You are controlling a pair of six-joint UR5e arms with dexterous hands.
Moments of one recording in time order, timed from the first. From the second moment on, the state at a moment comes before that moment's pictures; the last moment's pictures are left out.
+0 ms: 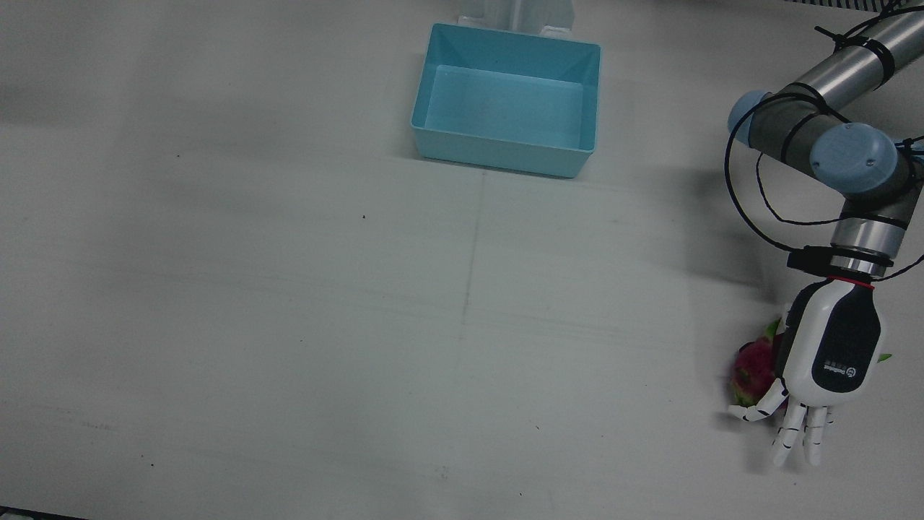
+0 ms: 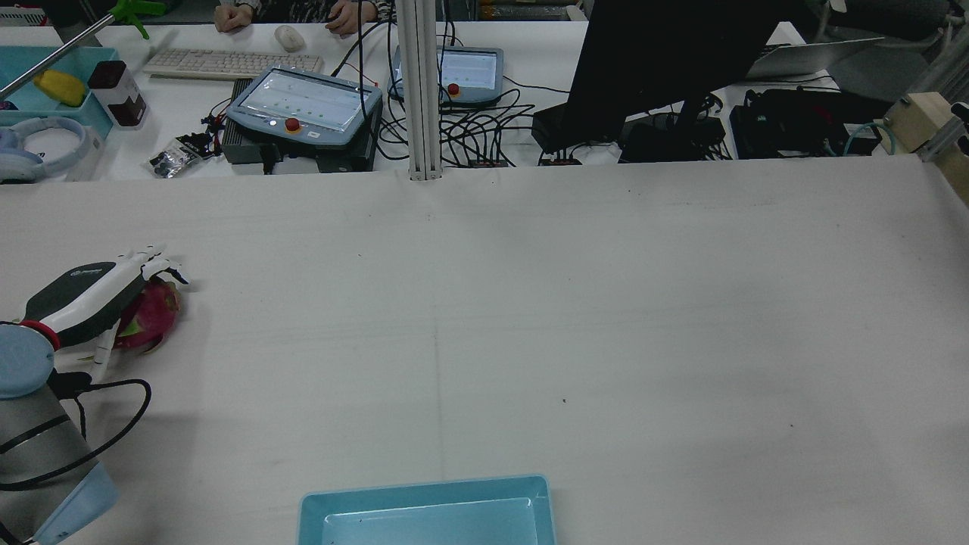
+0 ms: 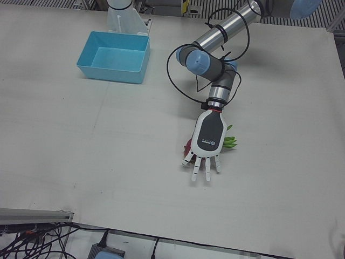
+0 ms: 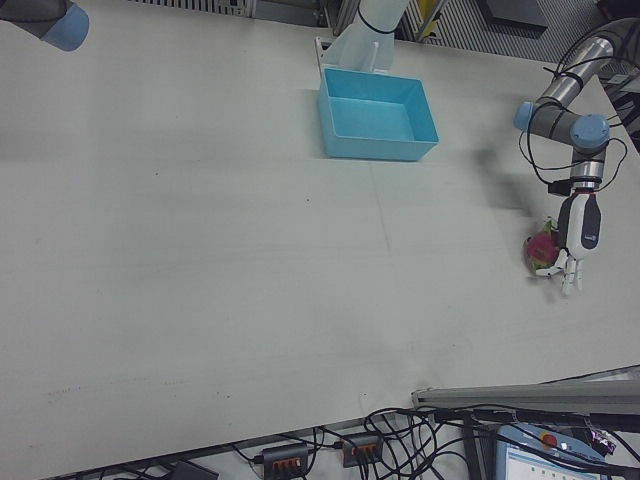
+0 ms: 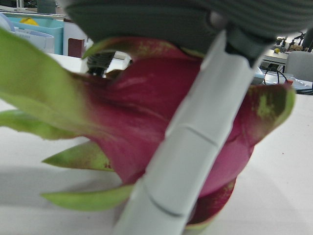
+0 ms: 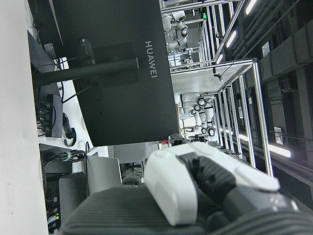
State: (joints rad) left arm -0.77 -1.88 -1.61 0.58 1.19 1.27; right arm 1.47 -1.64 1.68 -3.22 -1.55 0.16
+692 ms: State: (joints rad) left arm -0.76 -1.90 -1.62 0.60 1.14 1.28; right arm 1.47 -1.64 1.68 -3.22 -1.55 0.16
